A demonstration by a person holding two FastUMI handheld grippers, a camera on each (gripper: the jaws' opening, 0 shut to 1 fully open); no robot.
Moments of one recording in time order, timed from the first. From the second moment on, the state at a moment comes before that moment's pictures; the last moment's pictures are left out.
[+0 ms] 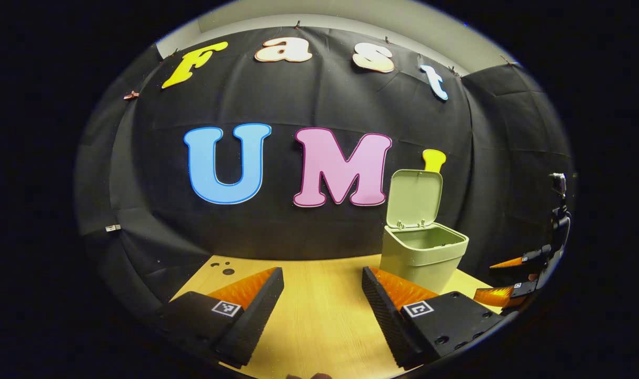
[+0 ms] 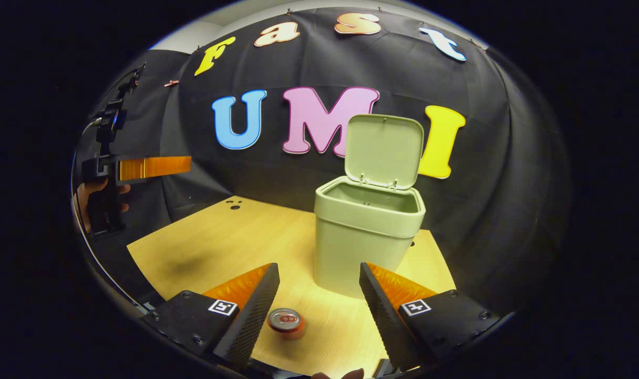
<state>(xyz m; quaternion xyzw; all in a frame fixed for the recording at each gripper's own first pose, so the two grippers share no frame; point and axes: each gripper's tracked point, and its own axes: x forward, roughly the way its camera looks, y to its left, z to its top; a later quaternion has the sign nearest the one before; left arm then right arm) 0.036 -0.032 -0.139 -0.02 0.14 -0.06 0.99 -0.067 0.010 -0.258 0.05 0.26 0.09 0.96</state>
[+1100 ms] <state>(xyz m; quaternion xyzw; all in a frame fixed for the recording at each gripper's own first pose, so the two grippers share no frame) -0.010 0.005 -0.154 -0.02 0.16 -0.03 0.99 -0.109 0.066 -0.390 0.03 0.40 0.15 0.90</state>
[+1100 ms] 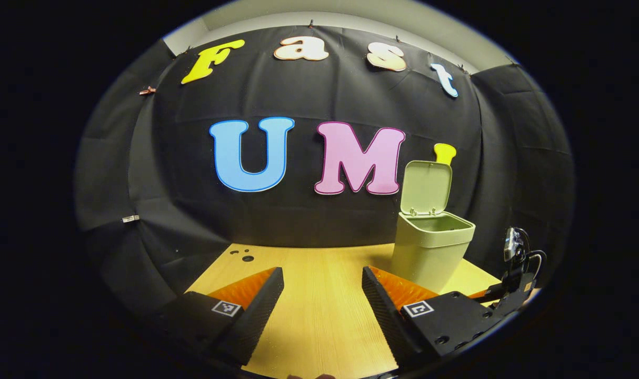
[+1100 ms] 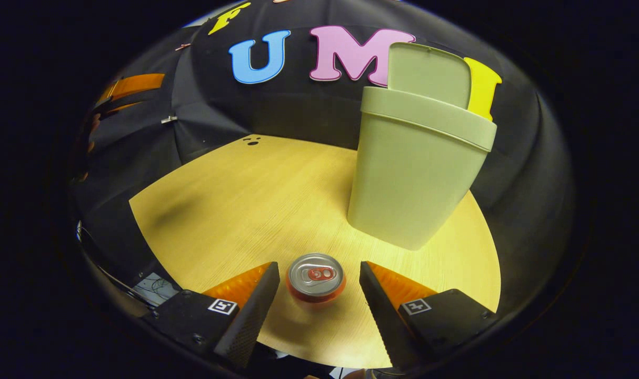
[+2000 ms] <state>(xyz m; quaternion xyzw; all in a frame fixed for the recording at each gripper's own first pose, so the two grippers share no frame) -0.003 -0.012 -0.157 -0.03 0.17 -0.04 0.98 -0.095 0.054 -0.369 0.03 0.39 0.15 0.91</state>
